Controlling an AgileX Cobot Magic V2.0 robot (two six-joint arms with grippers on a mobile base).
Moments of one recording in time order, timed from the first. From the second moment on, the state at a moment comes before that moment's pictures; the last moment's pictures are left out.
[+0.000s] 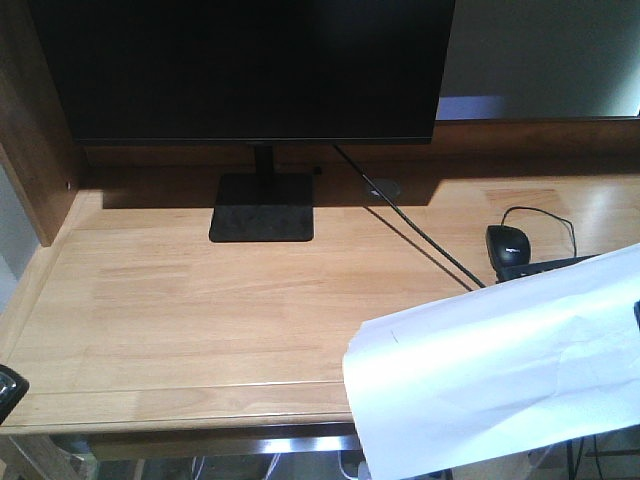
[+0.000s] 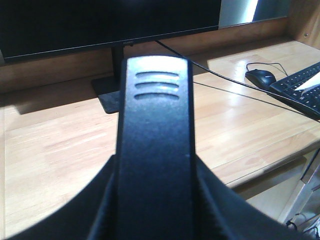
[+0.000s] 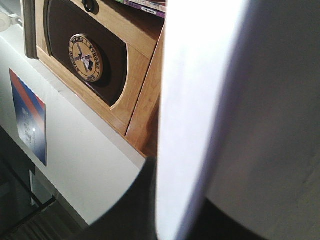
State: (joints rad) left arm -0.43 0.16 -0.45 0.00 0.68 -0.04; right arm 0.16 0.50 0.03 -0.33 -0.98 1.34
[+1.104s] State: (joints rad) left arm -0.43 0.16 -0.45 0.00 0.68 -0.04; right arm 0.16 0.50 0.03 -0.33 -0.98 1.34
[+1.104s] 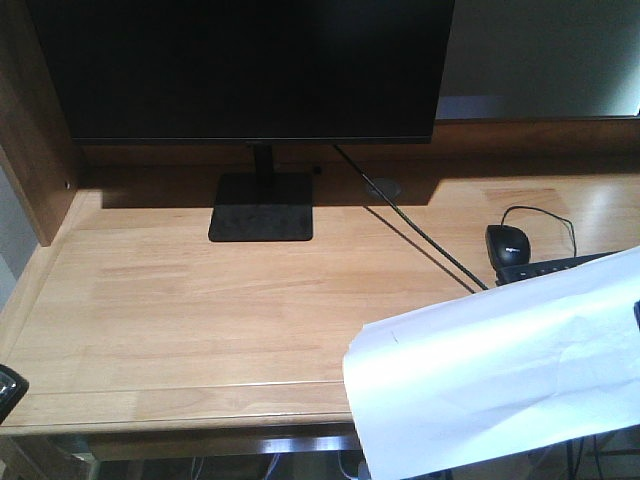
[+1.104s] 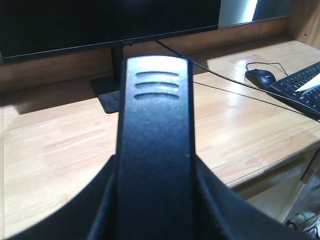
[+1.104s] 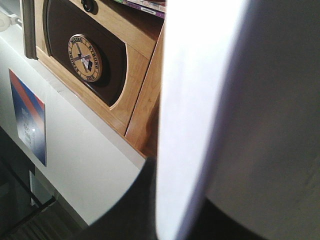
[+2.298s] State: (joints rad) left arm -0.43 0.36 -0.53 -0.01 0.61 -0.04; right arm 0.16 0.50 0.03 -0.33 -0.98 1.34
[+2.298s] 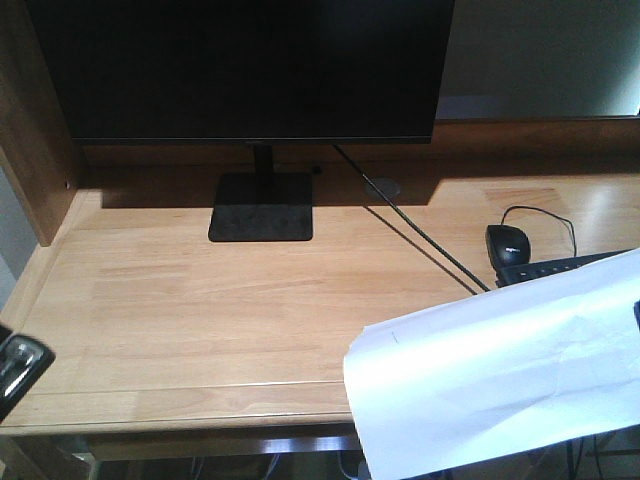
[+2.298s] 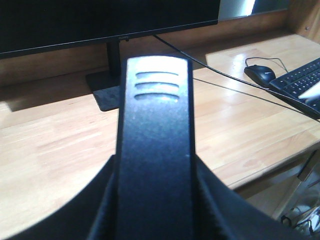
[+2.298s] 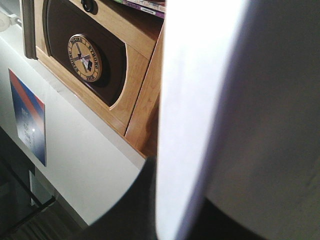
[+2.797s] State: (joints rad) left arm -0.43 0.99 -0.86 -0.16 0.56 0.28; right arm 0.16 0.50 0.03 -0.33 -0.98 1.34
